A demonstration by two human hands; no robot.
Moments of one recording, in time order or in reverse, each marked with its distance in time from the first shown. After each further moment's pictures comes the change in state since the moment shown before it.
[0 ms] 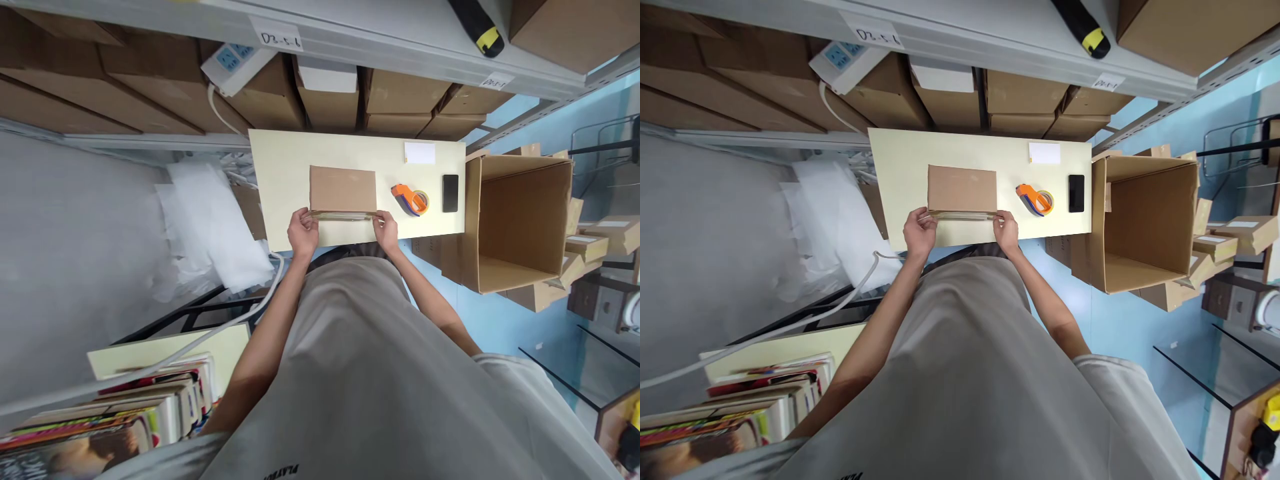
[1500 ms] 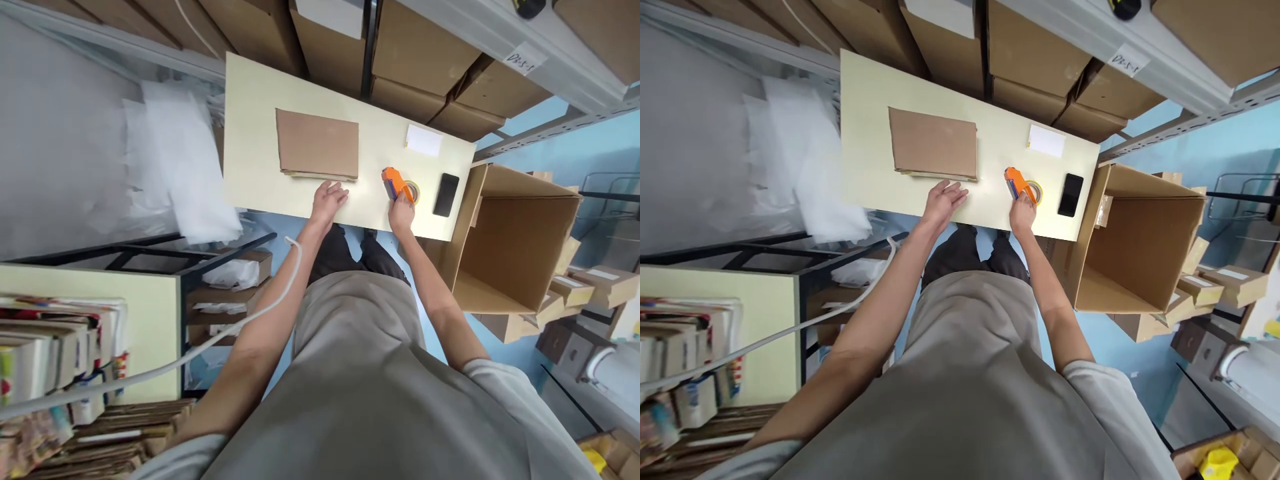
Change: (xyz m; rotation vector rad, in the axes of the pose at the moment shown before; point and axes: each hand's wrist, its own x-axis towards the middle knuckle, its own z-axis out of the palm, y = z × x) left_hand -0.063 0.043 0.130 -0.651 -0.168 -0.392; right_hand 0.088 0.122 -0.057 -0.390 0.085 -0.101
